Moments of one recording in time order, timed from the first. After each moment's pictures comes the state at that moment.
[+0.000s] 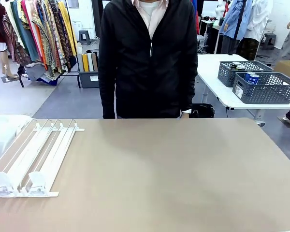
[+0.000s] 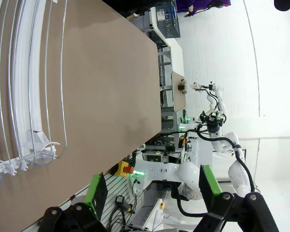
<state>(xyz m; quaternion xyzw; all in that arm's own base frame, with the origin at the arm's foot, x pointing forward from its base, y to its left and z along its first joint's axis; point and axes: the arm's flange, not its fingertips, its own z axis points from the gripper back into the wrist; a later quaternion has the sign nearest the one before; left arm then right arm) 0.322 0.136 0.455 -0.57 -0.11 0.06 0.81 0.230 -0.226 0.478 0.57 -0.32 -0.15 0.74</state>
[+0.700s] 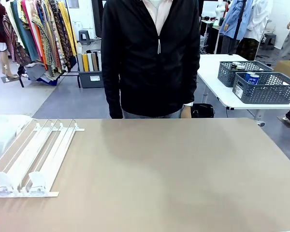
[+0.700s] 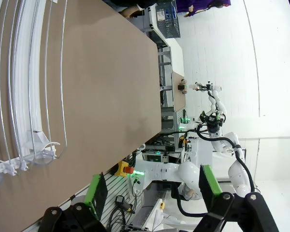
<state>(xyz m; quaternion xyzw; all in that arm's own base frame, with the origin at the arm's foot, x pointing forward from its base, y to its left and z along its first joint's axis) 0.322 0.136 0.455 -0.57 -0.11 0.06 0.81 0.230 -0.226 0.478 0.57 -0.32 -0.15 0.74</state>
